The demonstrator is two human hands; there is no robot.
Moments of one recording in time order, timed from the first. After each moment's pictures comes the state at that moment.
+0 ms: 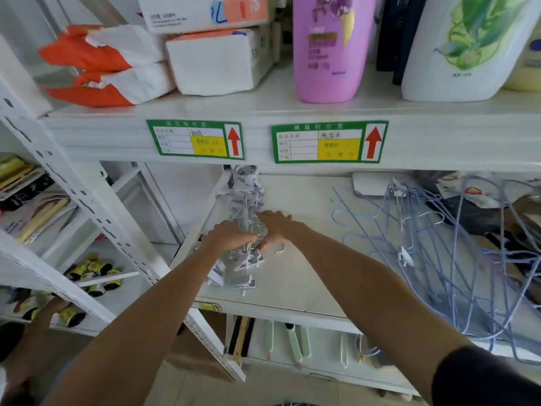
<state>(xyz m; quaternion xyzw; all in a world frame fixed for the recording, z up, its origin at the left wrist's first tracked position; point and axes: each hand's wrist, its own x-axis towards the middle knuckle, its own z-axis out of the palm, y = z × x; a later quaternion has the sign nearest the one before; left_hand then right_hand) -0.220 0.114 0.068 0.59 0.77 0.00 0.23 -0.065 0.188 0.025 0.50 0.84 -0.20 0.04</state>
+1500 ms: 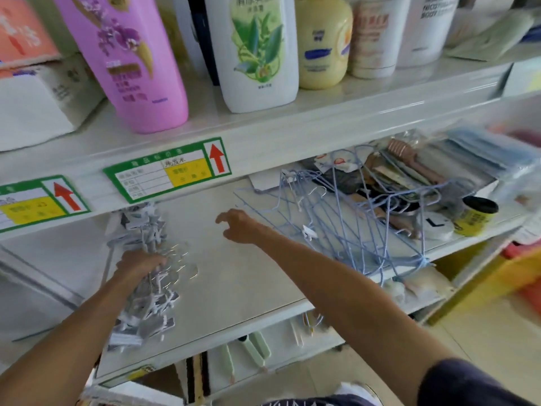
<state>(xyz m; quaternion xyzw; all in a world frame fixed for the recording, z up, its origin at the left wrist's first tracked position) -0.228 0.198 0.031 0.51 0.81 0.09 0.26 0.054 0.161 0.048 0.63 0.70 -0.26 -0.20</state>
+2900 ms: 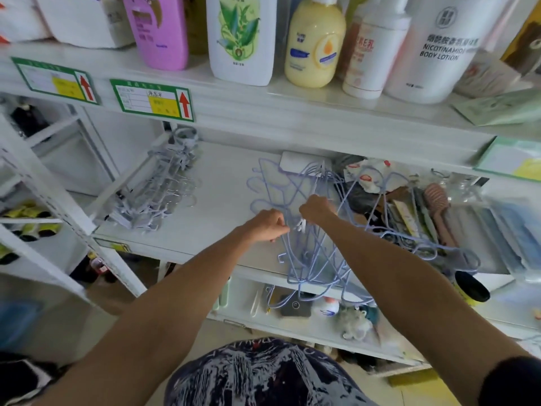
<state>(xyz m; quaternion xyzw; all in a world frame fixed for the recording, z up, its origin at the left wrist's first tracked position) 0.090 0.036 0.071 0.70 0.61 0.11 0.35 0.247 0.096 0.080 0.74 0.63 -0.22 -0.03</state>
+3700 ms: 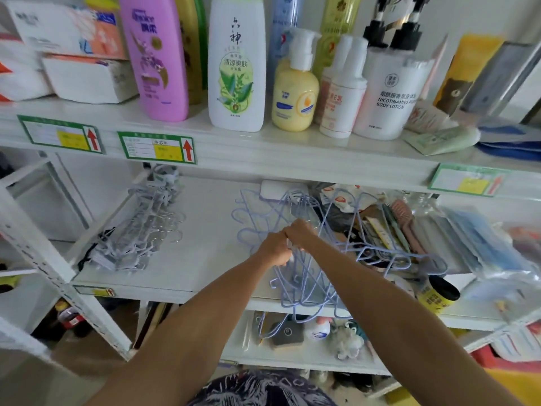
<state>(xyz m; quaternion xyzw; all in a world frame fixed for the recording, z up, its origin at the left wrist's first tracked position) 0.133 0.018 0.102 0.69 0.62 0.14 0.34 0.240 0.072 0.092 0.74 0.58 -0.32 -0.16</state>
